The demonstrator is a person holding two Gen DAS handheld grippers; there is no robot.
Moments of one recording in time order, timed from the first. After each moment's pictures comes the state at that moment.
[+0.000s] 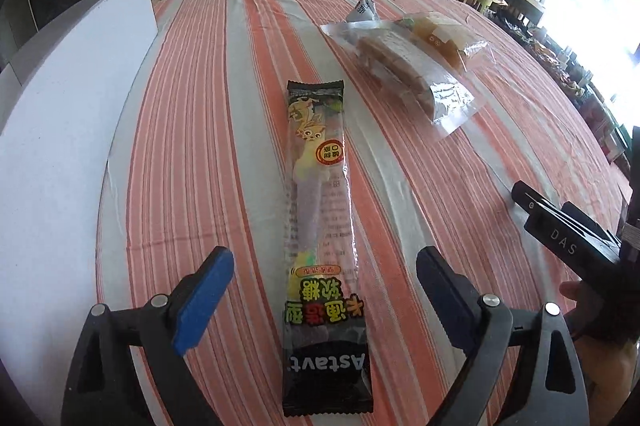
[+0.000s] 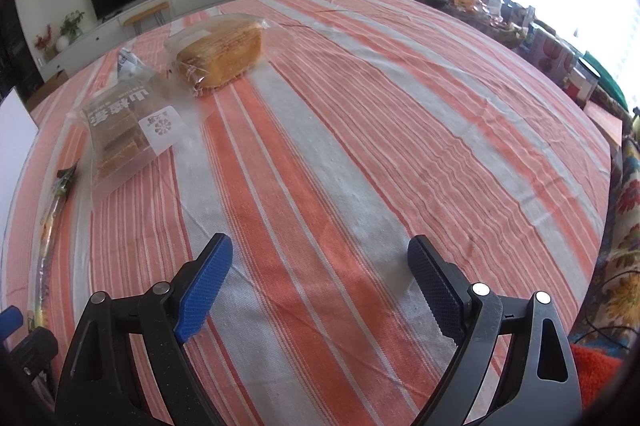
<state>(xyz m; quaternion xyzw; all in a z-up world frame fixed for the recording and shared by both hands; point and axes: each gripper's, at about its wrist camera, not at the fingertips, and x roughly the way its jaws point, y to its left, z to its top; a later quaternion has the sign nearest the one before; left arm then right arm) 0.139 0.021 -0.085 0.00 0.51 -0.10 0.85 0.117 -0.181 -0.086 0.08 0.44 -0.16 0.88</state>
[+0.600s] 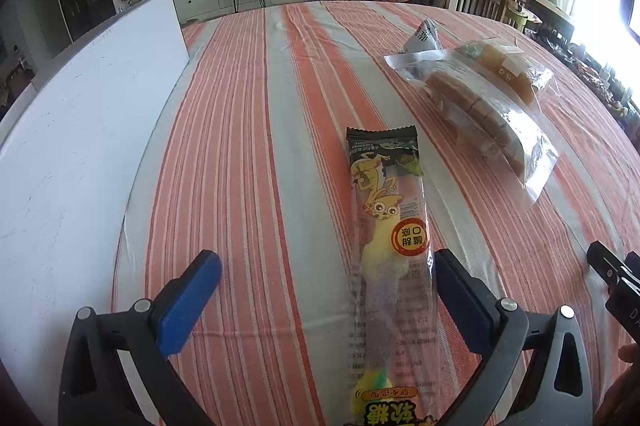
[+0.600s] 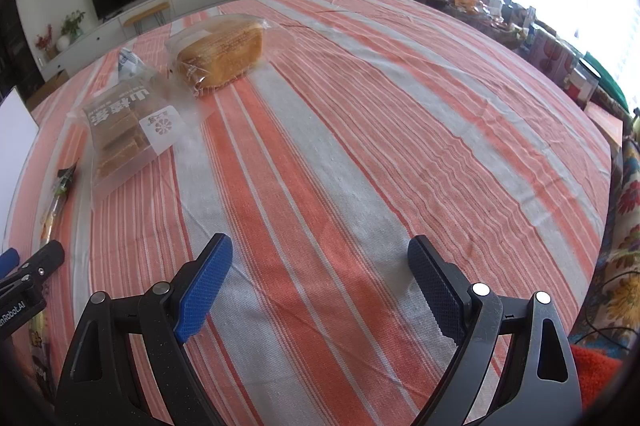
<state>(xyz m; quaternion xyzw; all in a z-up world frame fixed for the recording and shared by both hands) 0.176 0.032 -0.106 0.02 0.46 -0.04 0.89 0.117 -0.180 -0.086 0.08 0.44 -0.16 0.88</state>
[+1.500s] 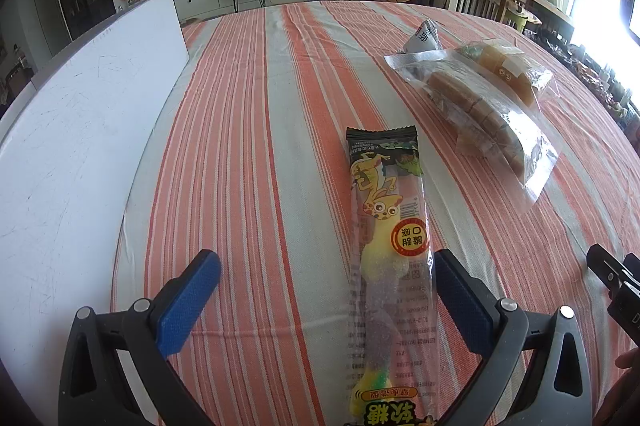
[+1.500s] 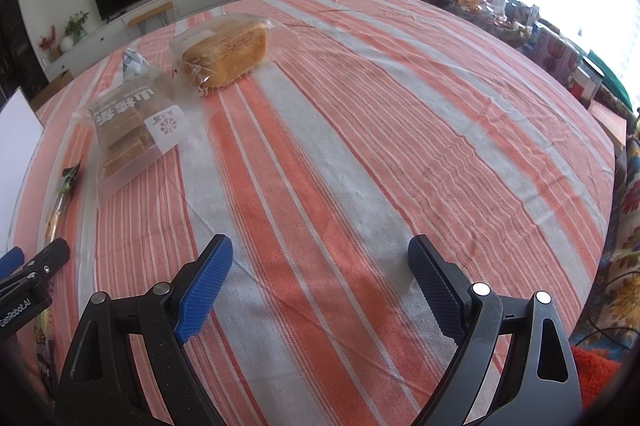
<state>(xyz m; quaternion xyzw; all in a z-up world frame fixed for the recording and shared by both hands) 0.176 0.031 -0.105 0.02 0.46 -0.04 0.89 0.117 -0.178 -0.086 0.09 0.44 -0.15 0.88</state>
